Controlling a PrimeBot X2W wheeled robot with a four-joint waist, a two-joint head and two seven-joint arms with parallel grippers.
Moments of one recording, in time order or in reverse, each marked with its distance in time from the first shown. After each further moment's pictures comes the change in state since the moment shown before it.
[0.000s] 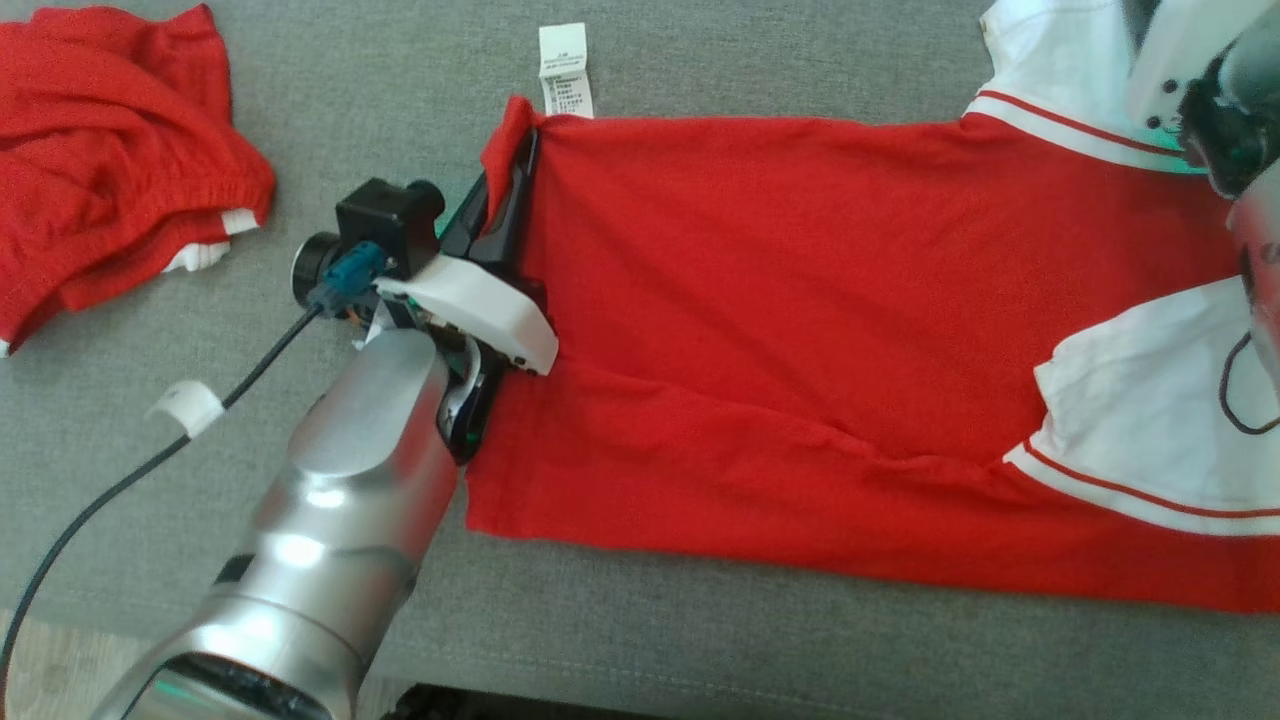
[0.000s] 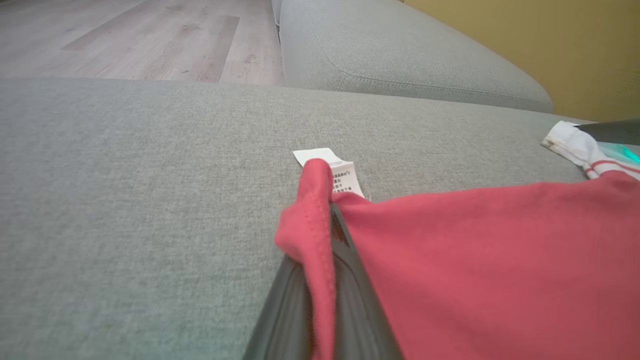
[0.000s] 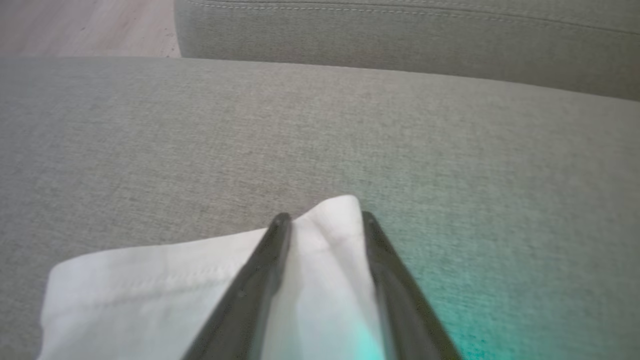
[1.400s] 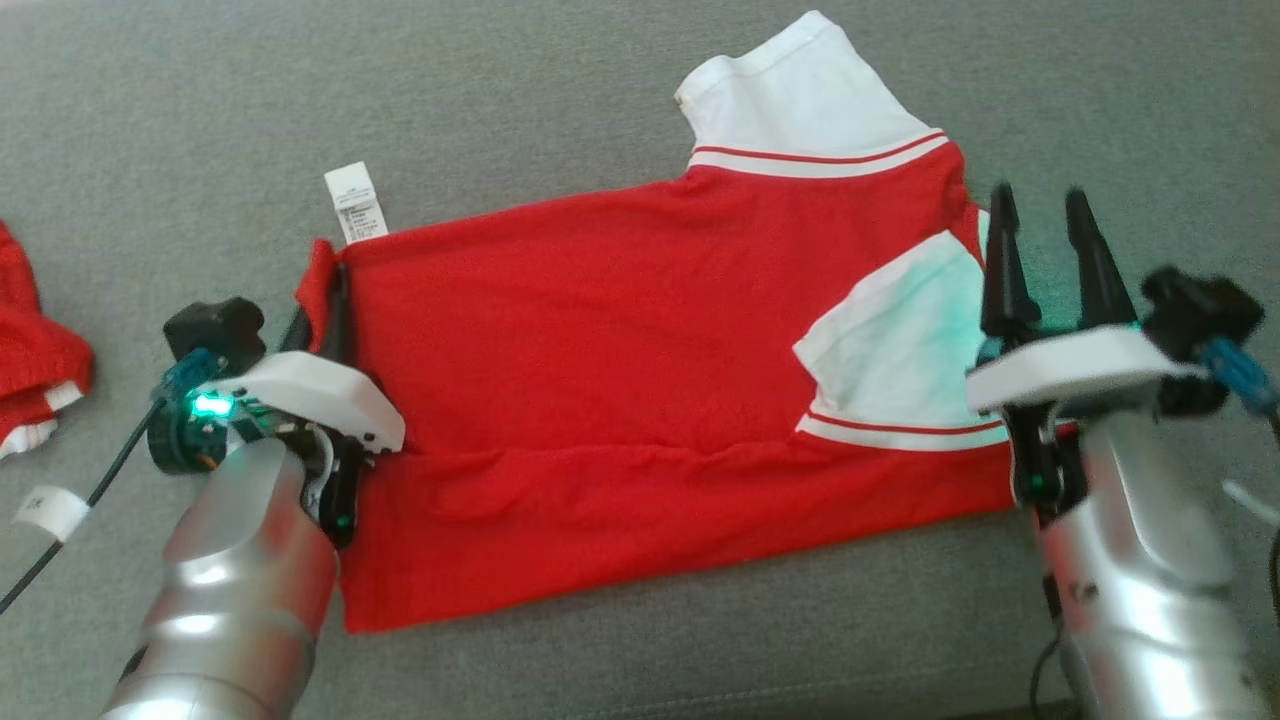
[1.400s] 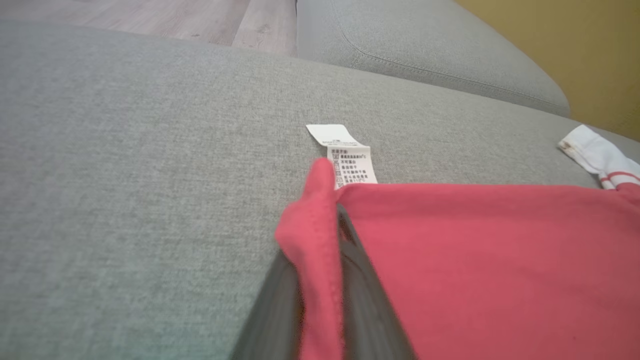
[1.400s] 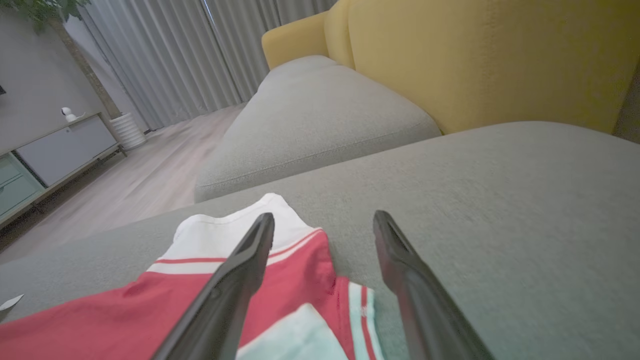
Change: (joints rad) left arm 0.115 0.095 0.232 0.178 -0.038 0.000 0.038; right arm 0.709 0.233 -0.178 -0.613 0.046 0.001 -0.542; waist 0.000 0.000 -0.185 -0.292
